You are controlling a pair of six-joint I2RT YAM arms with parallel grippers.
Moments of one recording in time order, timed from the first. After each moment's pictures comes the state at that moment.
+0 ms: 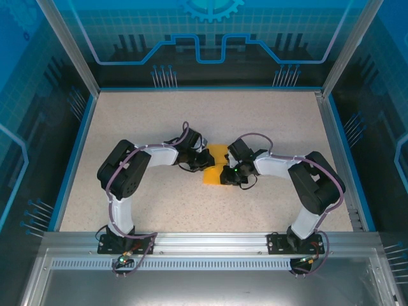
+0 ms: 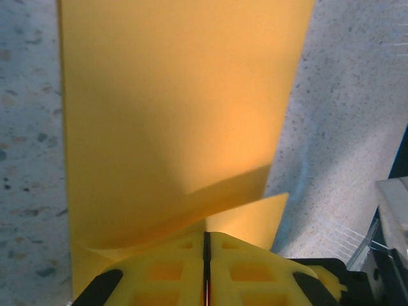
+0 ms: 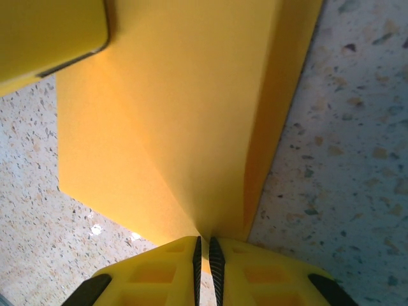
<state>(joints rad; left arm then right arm) -0.51 1.95 1.07 -0.10 0.55 -0.85 0.58 1.72 0.88 -0.39 -0.36 0.59</state>
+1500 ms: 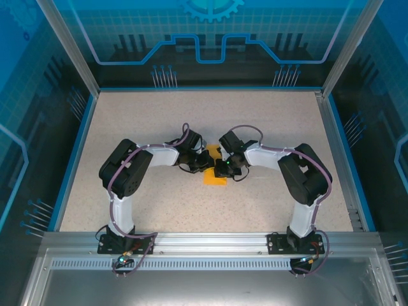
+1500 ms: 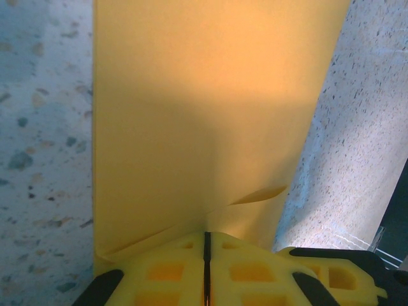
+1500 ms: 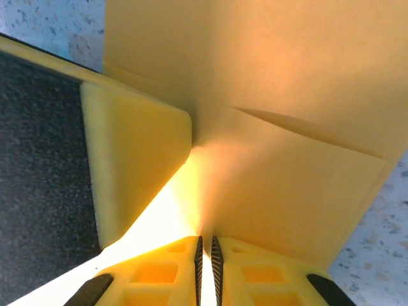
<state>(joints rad) -0.51 1.97 1.06 -0.10 0.53 -0.87 0.60 1.85 1.08 -0.48 -0.32 0.53</state>
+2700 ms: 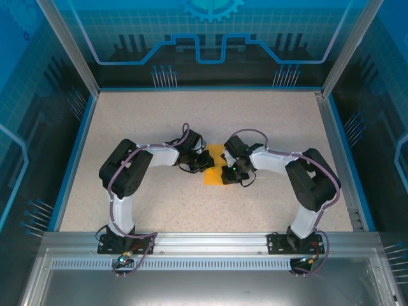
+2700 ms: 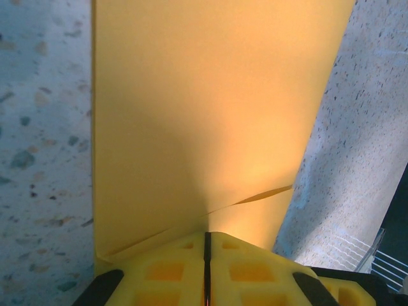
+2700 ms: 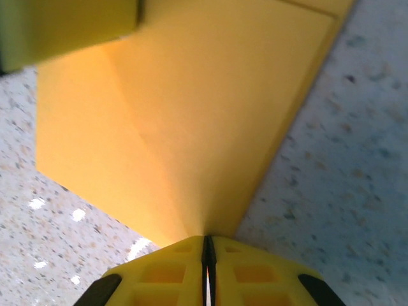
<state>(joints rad) -0.51 1.97 1.06 -0.10 0.52 -0.88 0.59 1.76 0.99 -0.58 -0.28 0.38</state>
